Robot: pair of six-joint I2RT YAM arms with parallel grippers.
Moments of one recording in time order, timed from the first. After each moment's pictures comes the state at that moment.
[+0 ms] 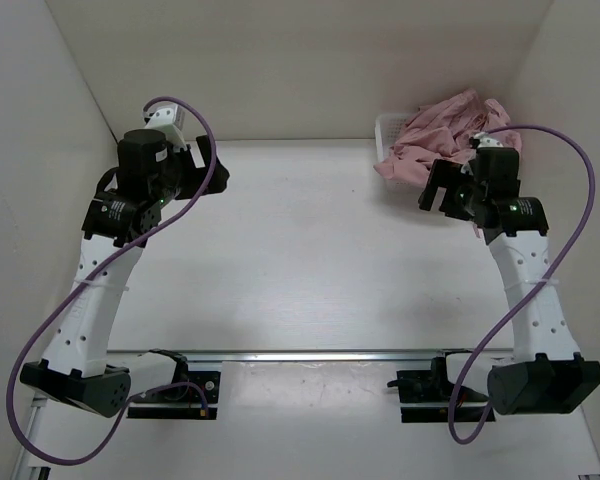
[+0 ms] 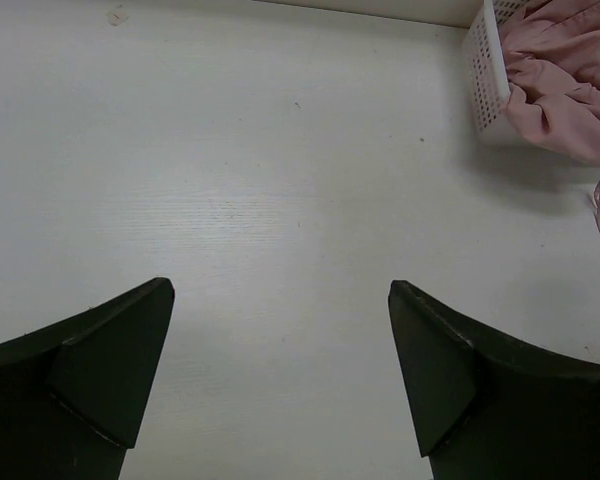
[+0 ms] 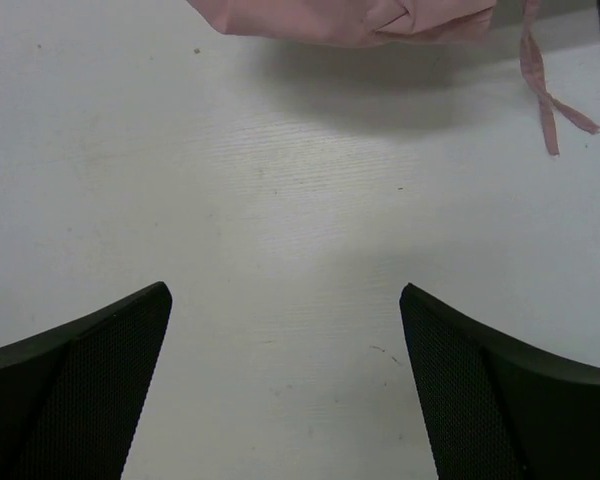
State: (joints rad) left arm -0.28 1.21 1.57 -0.80 -0.02 -0.32; right arm 0.07 1.20 1.36 -0.85 -0.03 0.24
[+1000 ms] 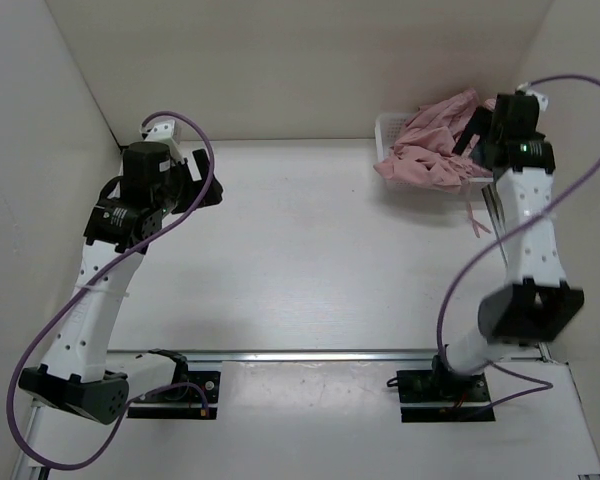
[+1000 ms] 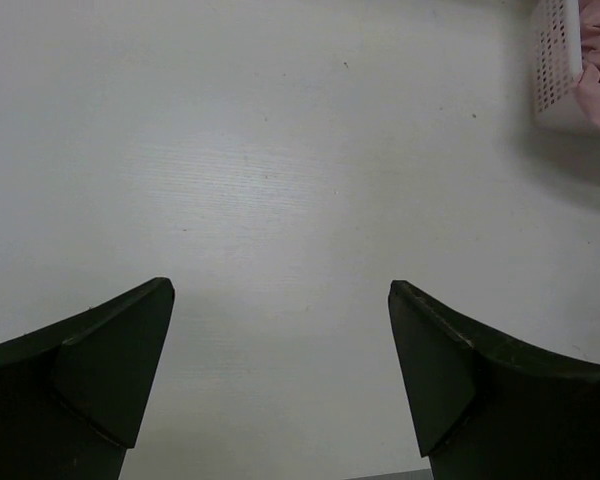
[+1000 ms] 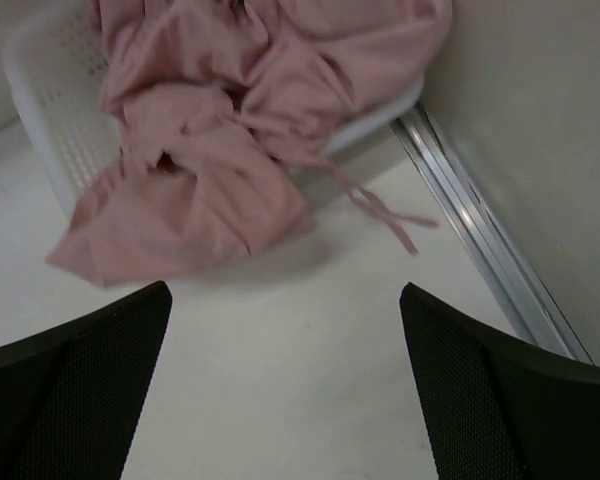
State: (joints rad) left arm -0.28 1.17 1.50 -0.85 -0.09 -0.35; right arm -0.03 1.46 1.65 -0.83 0.31 0.32
